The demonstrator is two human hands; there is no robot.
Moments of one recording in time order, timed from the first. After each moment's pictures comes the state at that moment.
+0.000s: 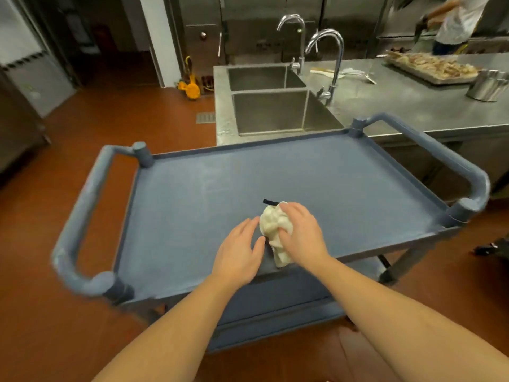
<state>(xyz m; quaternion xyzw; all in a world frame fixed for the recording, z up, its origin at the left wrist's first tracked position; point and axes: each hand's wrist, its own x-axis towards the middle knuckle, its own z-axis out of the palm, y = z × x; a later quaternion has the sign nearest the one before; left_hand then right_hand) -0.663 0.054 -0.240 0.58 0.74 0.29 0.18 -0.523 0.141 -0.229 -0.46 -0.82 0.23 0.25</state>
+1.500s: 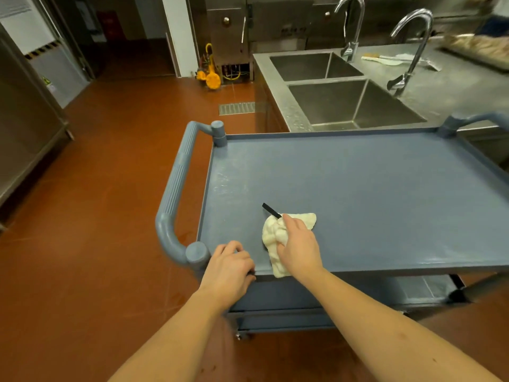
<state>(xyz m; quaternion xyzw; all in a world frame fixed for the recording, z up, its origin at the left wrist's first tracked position) -1.004 -0.030 -0.269 0.75 0.66 0.04 0.04 -0.853 0.074 -0.279 -0.54 -0.79 0.23 0.16</state>
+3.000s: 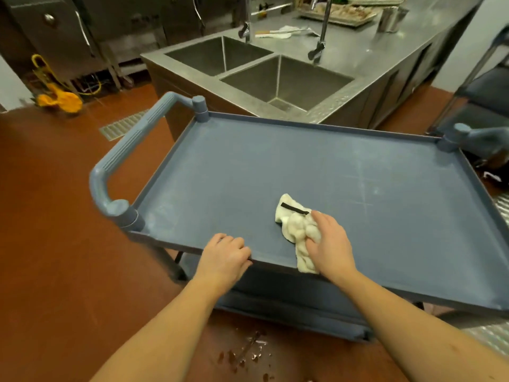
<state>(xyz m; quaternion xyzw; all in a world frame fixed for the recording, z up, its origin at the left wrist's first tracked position) -1.367 0.125 -0.263 0.93 0.37 0.08 -0.04 -1.124 0.083 -0.290 -0.78 -0.55 0.15 0.27</state>
